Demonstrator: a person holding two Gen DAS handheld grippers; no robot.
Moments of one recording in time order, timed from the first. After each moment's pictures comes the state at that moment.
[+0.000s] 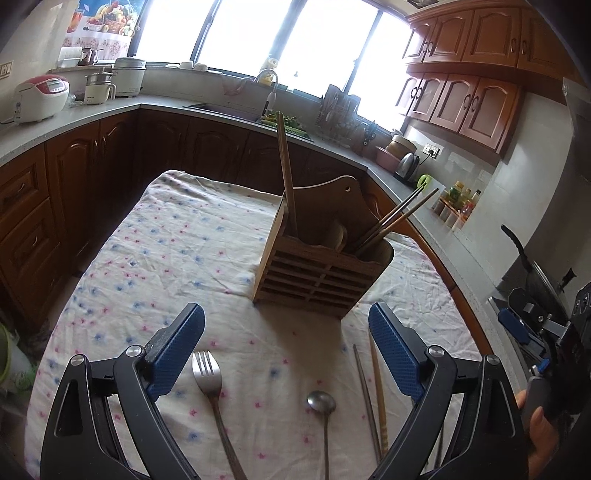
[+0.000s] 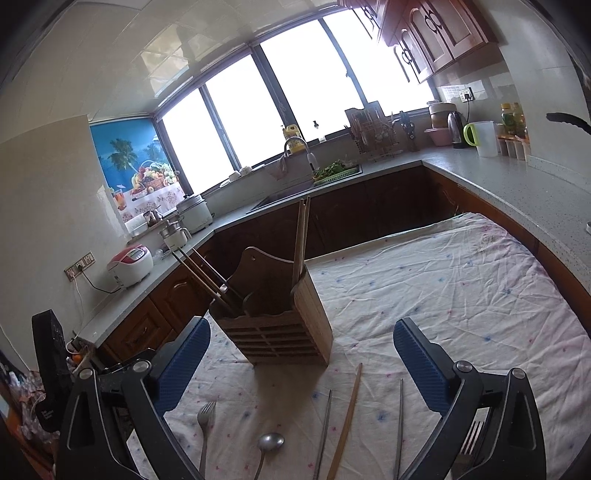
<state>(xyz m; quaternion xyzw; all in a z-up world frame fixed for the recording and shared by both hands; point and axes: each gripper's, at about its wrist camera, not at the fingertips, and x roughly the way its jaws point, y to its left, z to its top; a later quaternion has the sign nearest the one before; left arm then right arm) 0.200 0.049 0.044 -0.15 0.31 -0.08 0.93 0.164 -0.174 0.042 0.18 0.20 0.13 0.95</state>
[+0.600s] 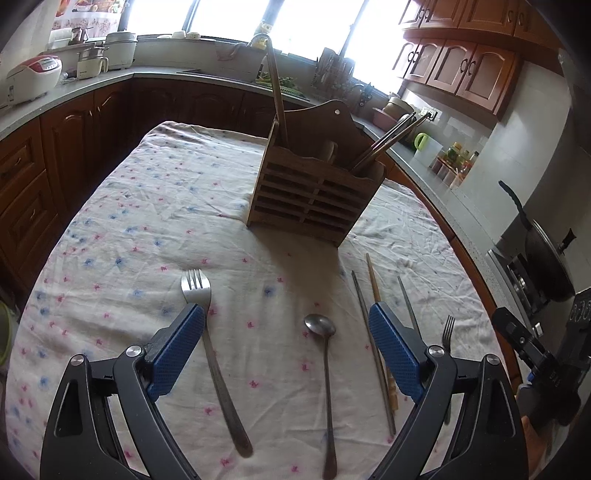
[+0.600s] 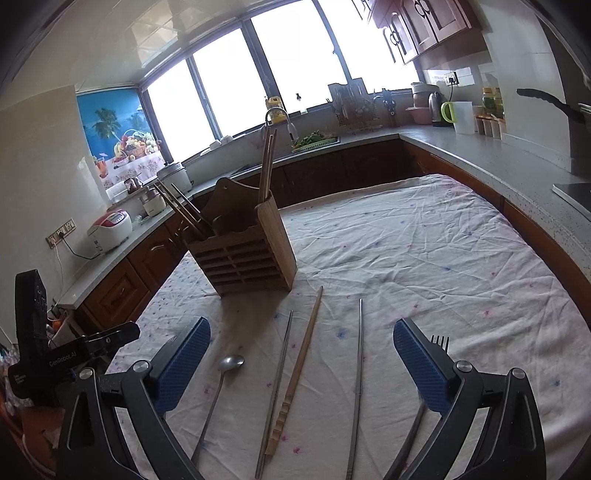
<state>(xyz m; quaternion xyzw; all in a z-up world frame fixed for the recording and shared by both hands) 0.162 0.026 -0.002 -0.14 0.38 -0.09 0.91 0.112 -0.178 -0.017 0.14 0.26 0.09 0.95</state>
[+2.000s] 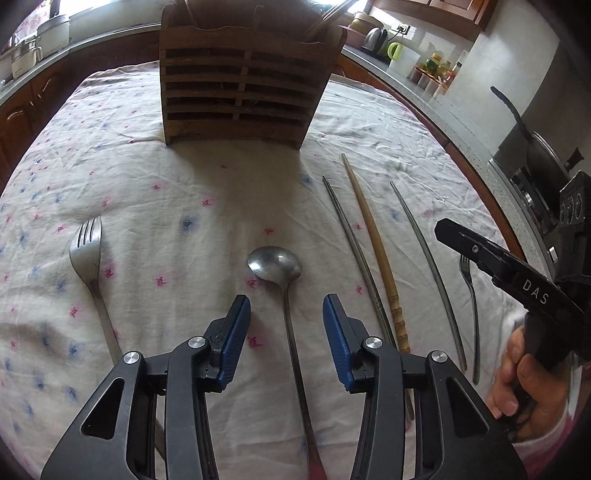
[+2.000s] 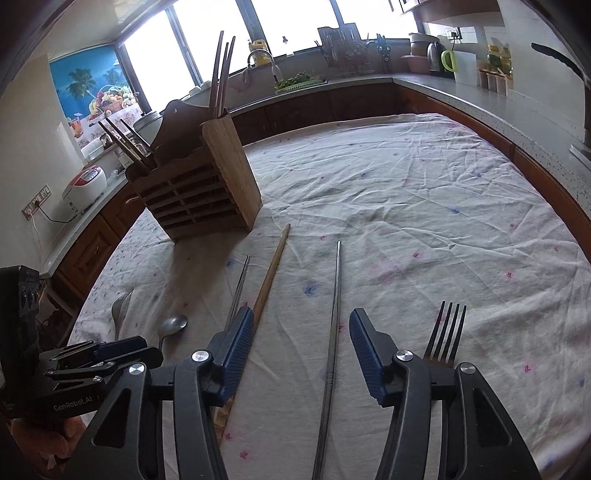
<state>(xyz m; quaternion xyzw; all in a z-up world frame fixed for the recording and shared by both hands) 0.199 -0.045 -0.065 -0.06 0.49 -0.17 0.85 0.175 -0.182 -0.070 0.12 0.37 0.08 0.92</state>
